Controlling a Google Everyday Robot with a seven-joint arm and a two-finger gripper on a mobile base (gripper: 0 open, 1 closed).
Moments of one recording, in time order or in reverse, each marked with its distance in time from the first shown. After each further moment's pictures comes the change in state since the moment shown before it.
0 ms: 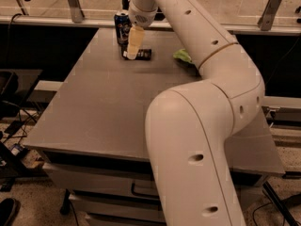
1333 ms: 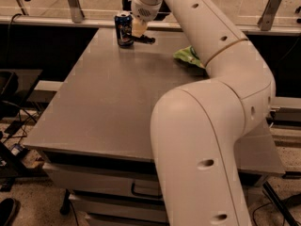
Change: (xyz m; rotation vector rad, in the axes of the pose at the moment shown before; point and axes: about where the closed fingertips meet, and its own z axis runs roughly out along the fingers) arm 0.002 0.000 -0.027 0.020 0.000 0.010
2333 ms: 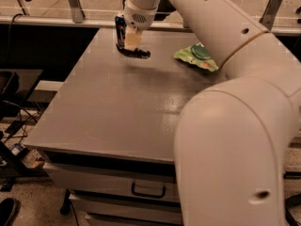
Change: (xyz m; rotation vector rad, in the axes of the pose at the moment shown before) arm -0.015 0.081 -0.027 -0.177 -0.004 -0.013
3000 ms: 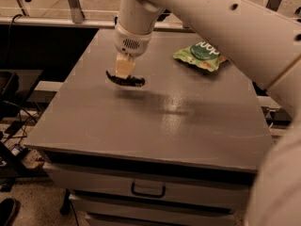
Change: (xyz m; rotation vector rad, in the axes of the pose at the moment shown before) arm -0.012 0.115 -0.003 -0.097 -0.005 0.011
